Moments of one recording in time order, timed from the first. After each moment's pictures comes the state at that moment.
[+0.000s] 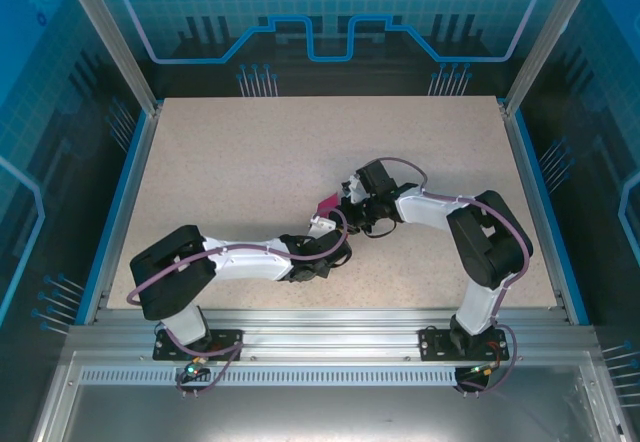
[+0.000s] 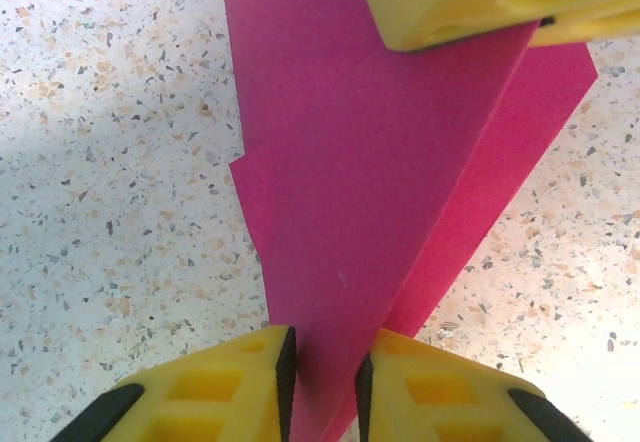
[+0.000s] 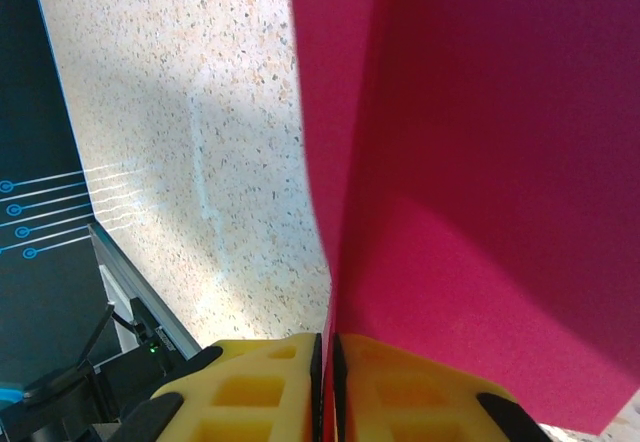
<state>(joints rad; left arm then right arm) -1.02 1.68 0.87 -0.39 -0.46 -0.66 0.54 1.79 1.00 -0.23 -0.65 0.74</state>
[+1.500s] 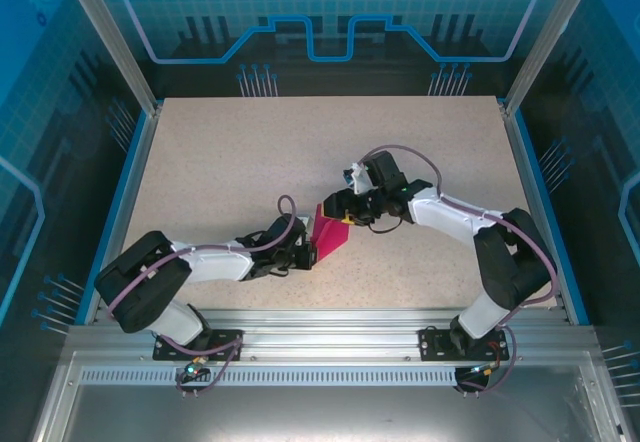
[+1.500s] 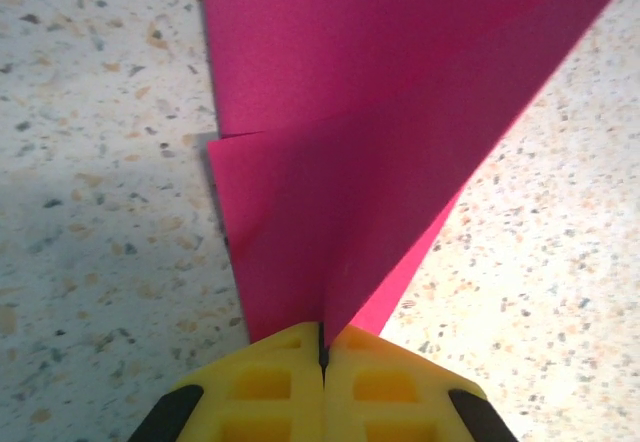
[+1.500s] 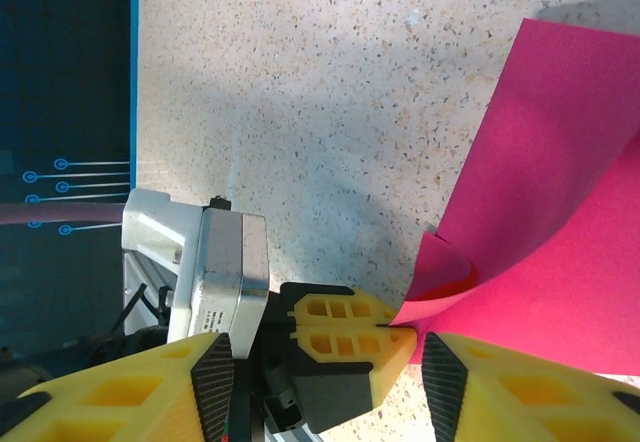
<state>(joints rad) -0.74 1.51 0.54 0.09 0.12 -0.69 0.54 1.62 1.00 -0.26 -0.64 0.67</state>
